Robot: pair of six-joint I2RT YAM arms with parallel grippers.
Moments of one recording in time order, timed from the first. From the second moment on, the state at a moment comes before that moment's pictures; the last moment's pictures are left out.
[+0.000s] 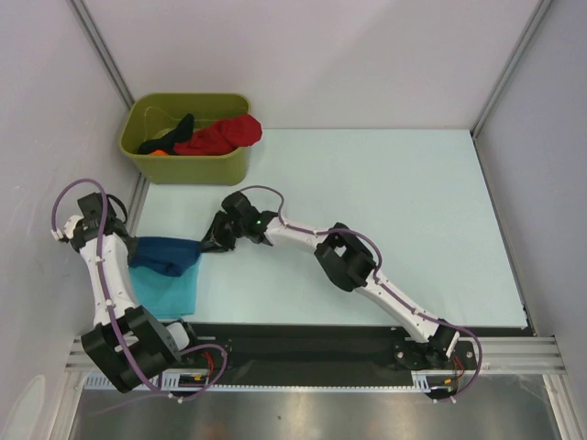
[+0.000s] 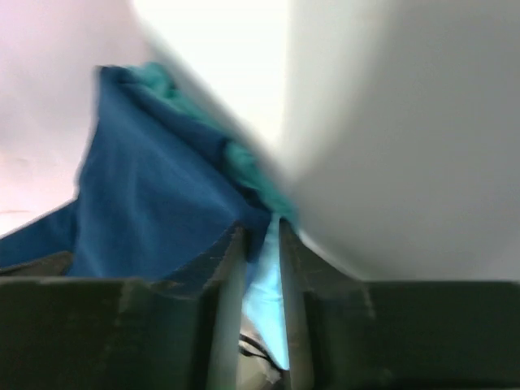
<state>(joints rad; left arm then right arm) 0.53 1.15 1.01 -0.95 -0.32 -0.73 0.98 2.75 2.32 -0.12 -0.41 1.33</state>
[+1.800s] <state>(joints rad) -0.44 0.07 0.23 -0.36 0.24 -1.09 0.31 0.39 0.16 -0.23 -0.48 1.17</state>
